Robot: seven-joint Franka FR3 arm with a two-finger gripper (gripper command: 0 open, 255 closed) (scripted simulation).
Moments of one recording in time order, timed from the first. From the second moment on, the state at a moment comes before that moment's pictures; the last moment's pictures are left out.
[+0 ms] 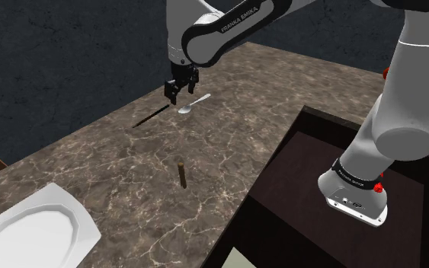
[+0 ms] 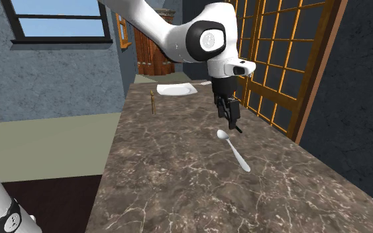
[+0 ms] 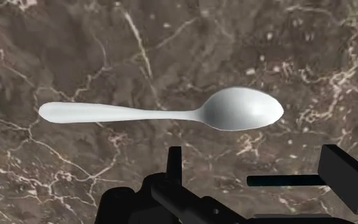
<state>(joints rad) 0.14 0.26 0.22 -1.90 -0.18 2.29 0.40</state>
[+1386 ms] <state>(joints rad) 0.15 0.36 0.21 -1.90 -0.22 2.37 0.43</state>
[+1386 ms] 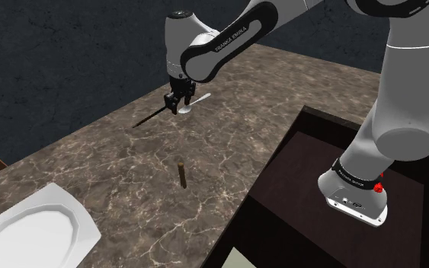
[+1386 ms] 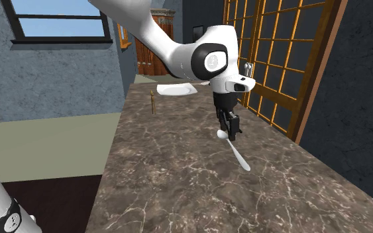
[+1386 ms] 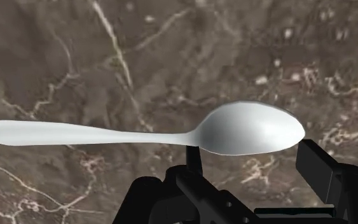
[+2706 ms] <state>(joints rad) 0.14 0.26 0.23 -1.81 -0.17 2.21 0.39</state>
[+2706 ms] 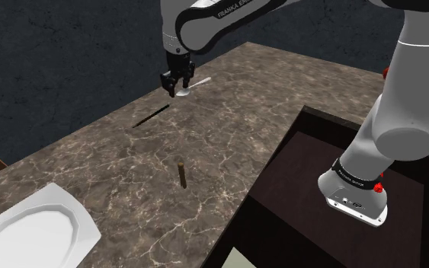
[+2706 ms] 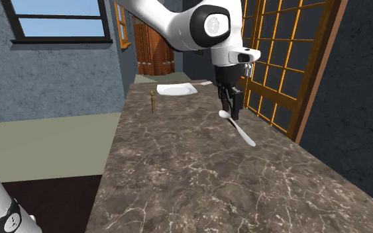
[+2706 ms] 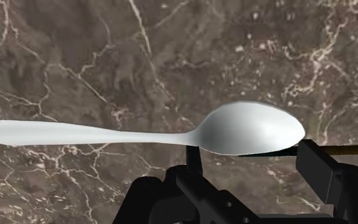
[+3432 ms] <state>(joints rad) 0.26 0.35 0.27 -1.64 -0.22 2.09 0.54</state>
